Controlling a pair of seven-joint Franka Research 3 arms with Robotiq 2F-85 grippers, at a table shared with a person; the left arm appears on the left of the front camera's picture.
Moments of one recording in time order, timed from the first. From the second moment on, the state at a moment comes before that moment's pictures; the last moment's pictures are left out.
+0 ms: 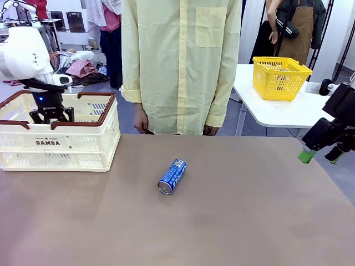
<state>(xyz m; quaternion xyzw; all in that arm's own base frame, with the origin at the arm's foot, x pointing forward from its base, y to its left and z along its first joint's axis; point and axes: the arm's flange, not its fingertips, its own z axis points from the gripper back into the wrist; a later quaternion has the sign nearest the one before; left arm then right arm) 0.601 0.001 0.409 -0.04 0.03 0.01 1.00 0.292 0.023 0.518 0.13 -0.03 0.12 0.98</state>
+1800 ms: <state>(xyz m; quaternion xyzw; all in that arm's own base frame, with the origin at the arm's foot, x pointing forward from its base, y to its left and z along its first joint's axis) 0.599 -0.026 0.481 -0.03 -0.01 -0.03 1.00 0.292 0.023 0.518 0.13 -0.03 0.12 0.98</state>
